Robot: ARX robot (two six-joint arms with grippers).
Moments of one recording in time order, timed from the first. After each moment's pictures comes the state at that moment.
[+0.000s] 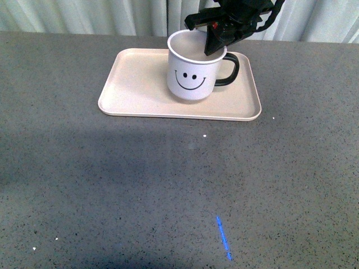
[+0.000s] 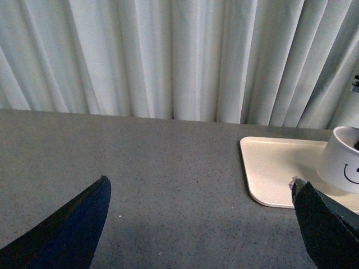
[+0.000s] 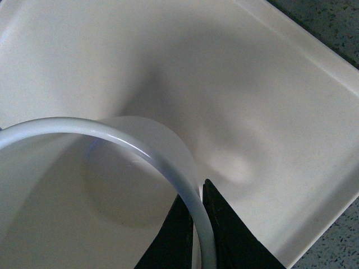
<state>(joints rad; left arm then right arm) 0.00 0.02 0.01 0.00 0.00 0.00 0.19 2.41 2.09 -0.72 -0.16 -0.27</state>
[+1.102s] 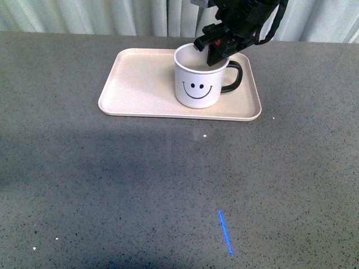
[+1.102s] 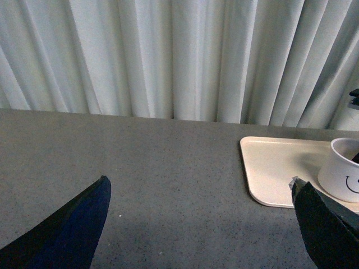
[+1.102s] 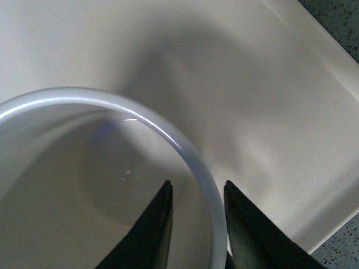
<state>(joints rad) 0.00 0.02 0.01 0.00 0.00 0.00 0.18 2.45 2.09 -0.71 -0.15 -0.42</state>
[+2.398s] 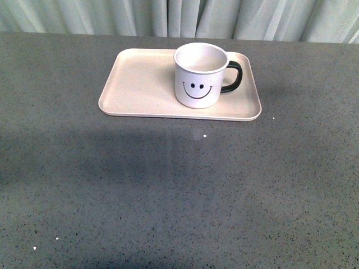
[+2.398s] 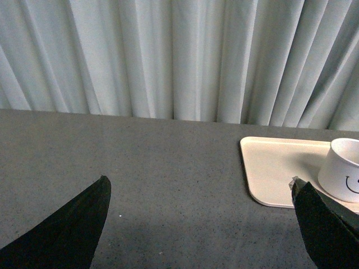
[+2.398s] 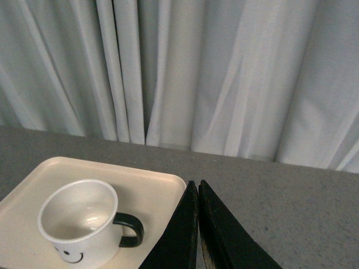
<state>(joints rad) 0.00 0.02 0.01 0.00 0.00 0.00 0.06 1.44 0.46 0.97 0.06 -0.01</state>
